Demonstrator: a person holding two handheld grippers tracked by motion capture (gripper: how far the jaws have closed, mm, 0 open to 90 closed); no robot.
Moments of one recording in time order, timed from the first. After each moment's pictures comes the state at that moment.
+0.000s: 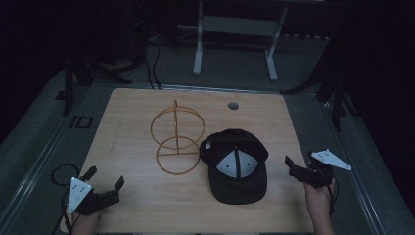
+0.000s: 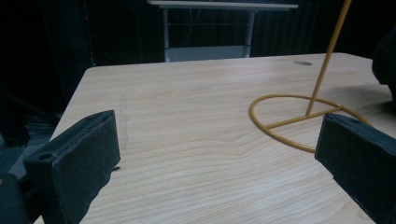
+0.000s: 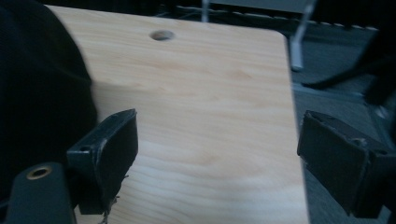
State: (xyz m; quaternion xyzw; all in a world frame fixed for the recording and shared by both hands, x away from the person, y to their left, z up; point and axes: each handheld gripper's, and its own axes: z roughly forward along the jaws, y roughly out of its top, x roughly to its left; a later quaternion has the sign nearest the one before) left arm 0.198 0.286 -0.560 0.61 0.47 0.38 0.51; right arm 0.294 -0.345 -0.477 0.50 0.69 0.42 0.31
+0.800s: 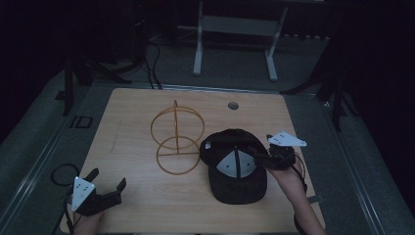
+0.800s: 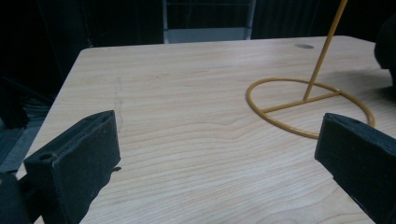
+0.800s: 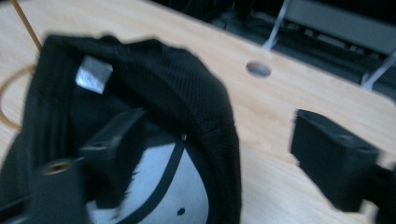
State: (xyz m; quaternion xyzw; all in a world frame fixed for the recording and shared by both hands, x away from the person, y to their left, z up) left arm 0.198 0.281 -0.557 0.62 0.49 0.36 0.49; right arm 0.326 -0.243 -0.449 0.38 0.78 0.41 0.28
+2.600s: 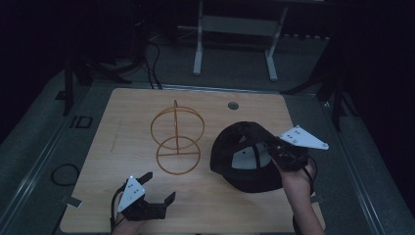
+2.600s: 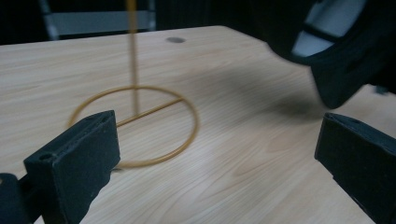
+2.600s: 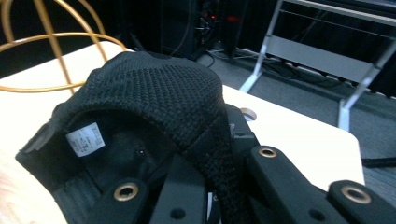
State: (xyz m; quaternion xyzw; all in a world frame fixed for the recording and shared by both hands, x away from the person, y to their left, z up) left arm 0.193 0.157 -0.515 0.71 0.39 0.22 0.55; right arm 0.279 -0.231 -0.372 0.38 0.74 0.46 0.32
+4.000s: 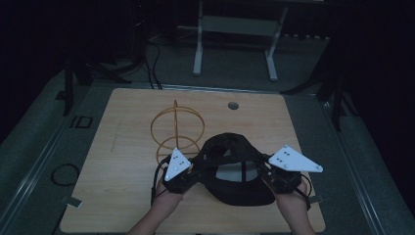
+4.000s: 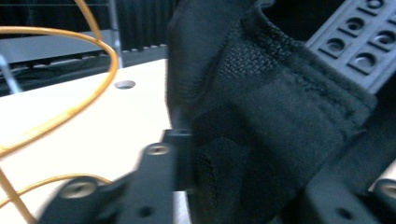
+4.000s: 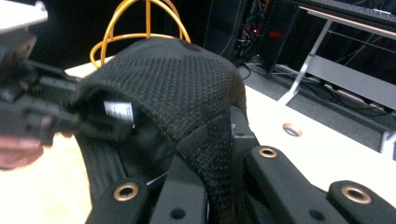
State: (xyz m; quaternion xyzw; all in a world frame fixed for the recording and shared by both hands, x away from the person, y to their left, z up) left arm 0.250 0.064 -0.460 0.72 0.35 0.22 0.56; right arm 0.231 -0.206 -0.371 0.30 0.77 0.48 0.29
